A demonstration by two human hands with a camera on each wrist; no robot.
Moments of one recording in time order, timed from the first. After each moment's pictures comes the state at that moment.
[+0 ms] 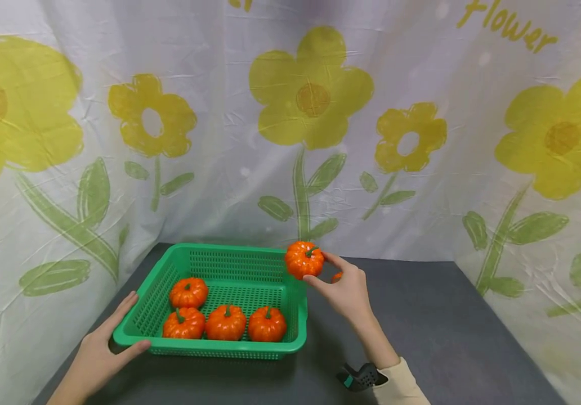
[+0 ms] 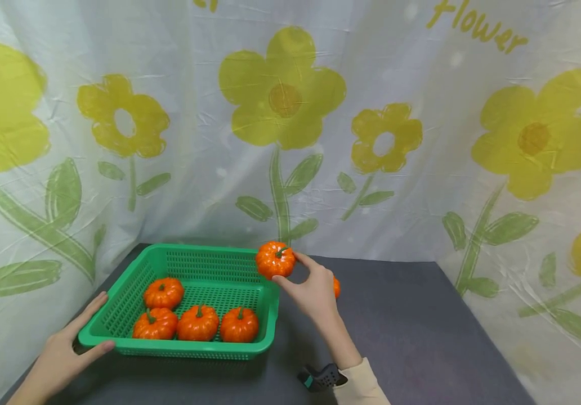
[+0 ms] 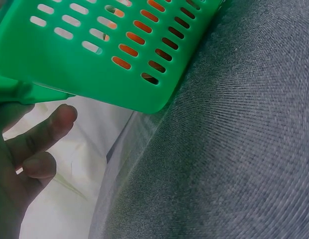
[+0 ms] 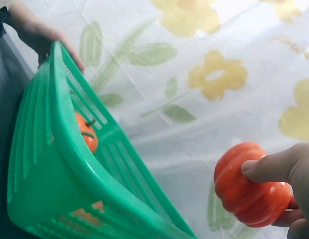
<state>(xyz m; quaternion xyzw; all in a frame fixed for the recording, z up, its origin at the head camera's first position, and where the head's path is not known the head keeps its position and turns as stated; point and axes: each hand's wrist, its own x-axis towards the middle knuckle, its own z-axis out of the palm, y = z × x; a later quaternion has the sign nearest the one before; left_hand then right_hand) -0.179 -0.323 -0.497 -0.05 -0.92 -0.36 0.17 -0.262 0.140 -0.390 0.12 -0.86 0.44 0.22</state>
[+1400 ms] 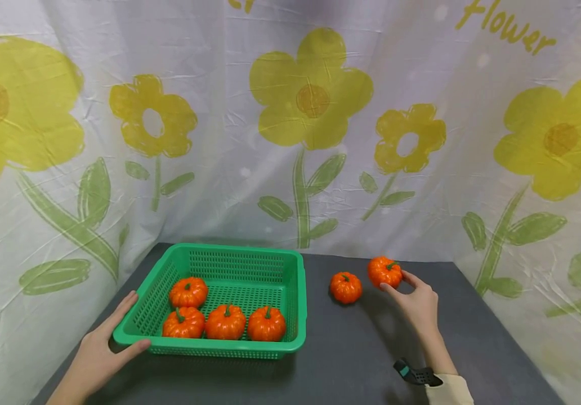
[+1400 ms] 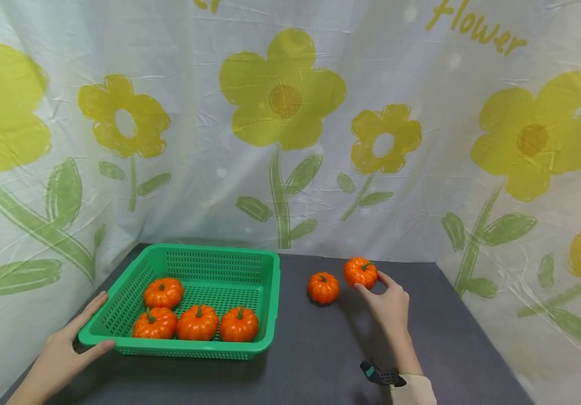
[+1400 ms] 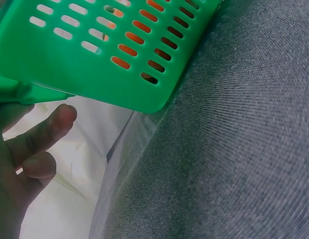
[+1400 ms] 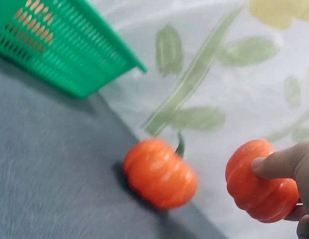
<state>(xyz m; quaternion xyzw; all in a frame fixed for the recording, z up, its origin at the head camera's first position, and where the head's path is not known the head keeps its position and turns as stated) -0.177 -0.322 -0.496 -0.04 -0.92 -0.35 0.16 -0.277 0.293 -0.444 -0.05 -0.90 0.37 0.24</state>
